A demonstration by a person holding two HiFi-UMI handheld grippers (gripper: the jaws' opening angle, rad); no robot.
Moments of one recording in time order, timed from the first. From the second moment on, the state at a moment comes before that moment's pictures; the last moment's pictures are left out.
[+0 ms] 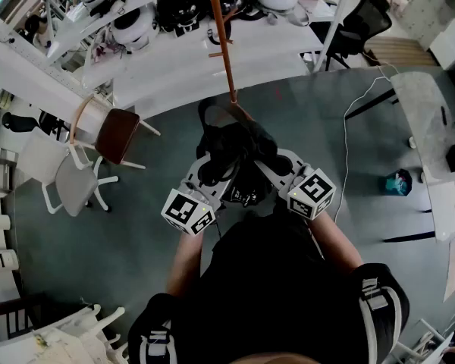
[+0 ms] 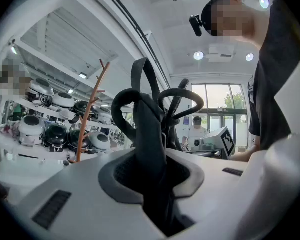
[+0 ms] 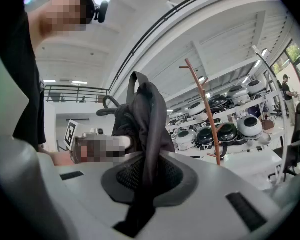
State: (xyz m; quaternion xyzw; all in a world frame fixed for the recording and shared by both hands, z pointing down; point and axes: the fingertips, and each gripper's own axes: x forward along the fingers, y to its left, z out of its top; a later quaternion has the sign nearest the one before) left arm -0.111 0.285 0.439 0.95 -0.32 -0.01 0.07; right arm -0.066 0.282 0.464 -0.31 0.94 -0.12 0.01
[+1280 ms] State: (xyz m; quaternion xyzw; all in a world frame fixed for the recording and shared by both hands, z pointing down) left arm -0.112 0.243 0.436 0.94 -0.34 -0.01 0.08; right arm -0.068 0.237 0.463 -0.29 0.95 -0.13 0.00
